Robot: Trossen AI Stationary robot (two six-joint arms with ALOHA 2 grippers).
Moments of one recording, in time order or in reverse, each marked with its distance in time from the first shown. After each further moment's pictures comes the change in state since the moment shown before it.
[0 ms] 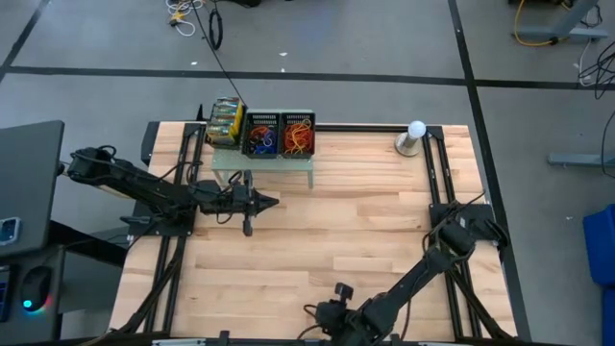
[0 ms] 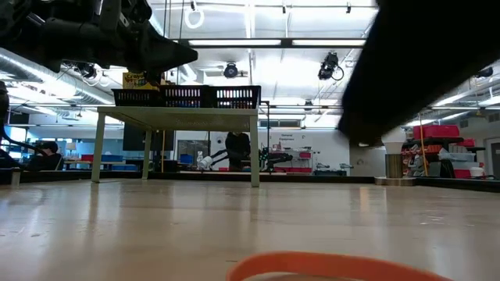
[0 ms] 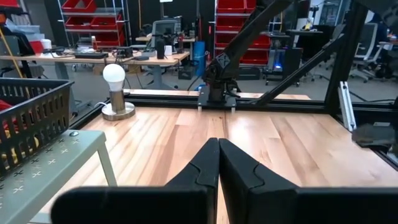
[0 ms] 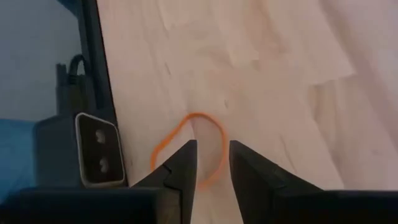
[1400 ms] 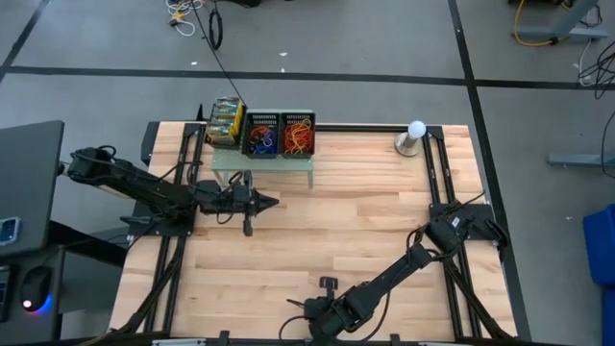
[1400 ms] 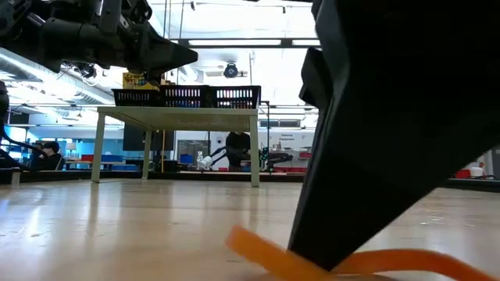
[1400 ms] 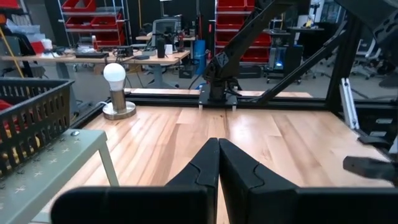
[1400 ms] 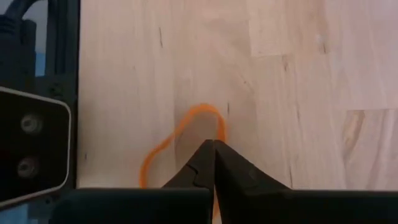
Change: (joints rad) left arm 0.000 0.000 0.001 -0.006 0.000 0.005; right arm -0.103 0.079 -0.001 0.047 -0.213 -0.291
